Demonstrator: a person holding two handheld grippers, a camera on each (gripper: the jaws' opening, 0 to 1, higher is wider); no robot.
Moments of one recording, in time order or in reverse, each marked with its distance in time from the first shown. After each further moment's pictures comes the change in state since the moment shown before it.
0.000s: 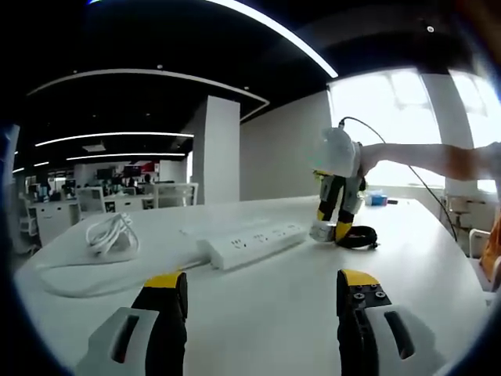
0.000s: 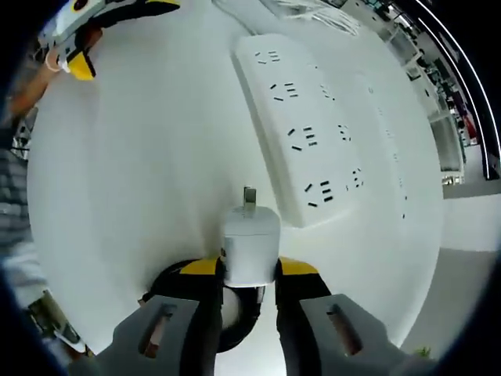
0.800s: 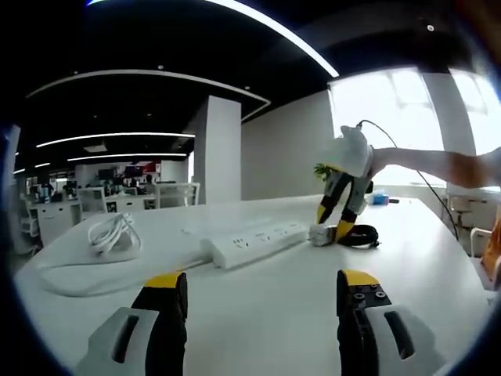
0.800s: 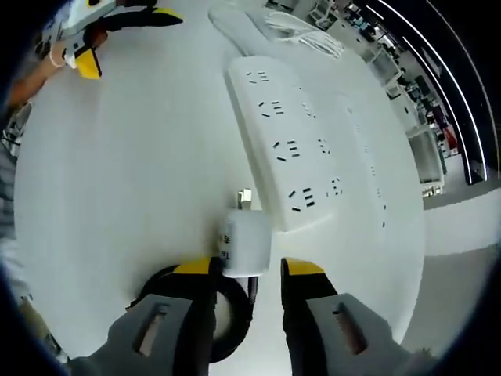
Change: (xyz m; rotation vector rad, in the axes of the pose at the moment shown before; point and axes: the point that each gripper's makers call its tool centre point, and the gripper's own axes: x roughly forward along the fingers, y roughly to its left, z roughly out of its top) left arm 0.001 0.003 -0.004 0.004 0.007 0.009; right arm -0.009 -0.009 0.005 0.000 -0.206 -0.154
